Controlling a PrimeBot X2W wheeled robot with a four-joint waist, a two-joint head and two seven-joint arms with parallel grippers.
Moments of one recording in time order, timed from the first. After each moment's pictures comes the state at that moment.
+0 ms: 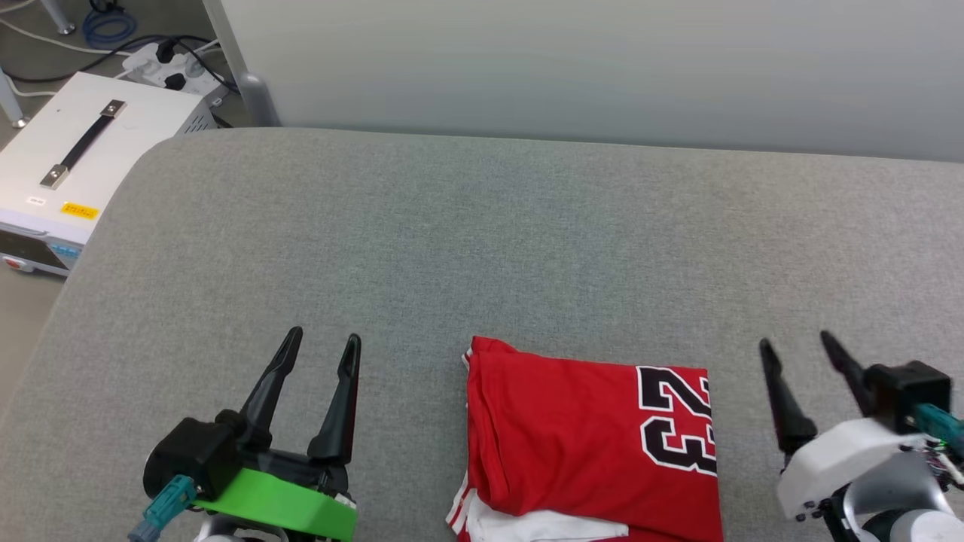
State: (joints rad) left arm 0.04 0.22 -0.18 -0.07 -0.39 -0.13 -0.26; right arm 0.04 -0.12 -0.02 -0.12 0.12 0.13 0.08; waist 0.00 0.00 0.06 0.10
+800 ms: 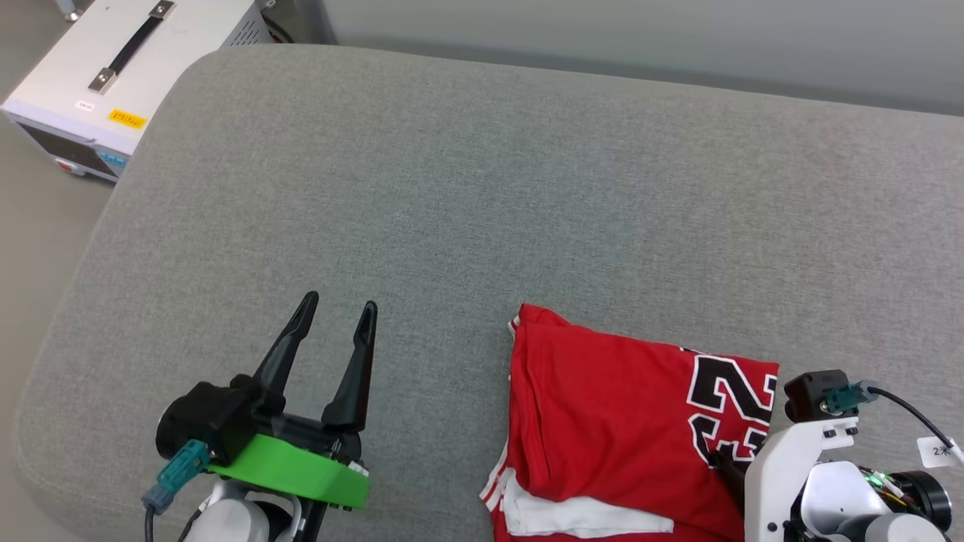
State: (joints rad) left arm -0.05 0.22 -0.22 -0.04 -0.39 -0.13 -0.26; right arm 0.04 -0.07 0.03 -0.04 0.21 0.13 0.79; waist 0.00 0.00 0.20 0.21
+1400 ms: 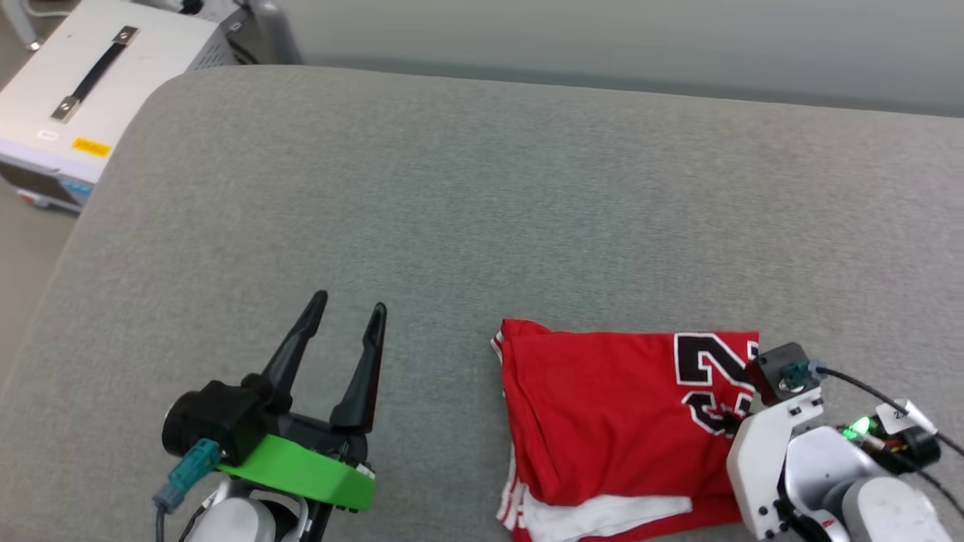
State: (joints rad) left arm -0.06 0.23 -0.24 -0.04 -0.38 -0.13 -0.26; right arm -0.06 -0.22 0.19 -0.01 0.15 0.13 0.66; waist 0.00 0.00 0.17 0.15
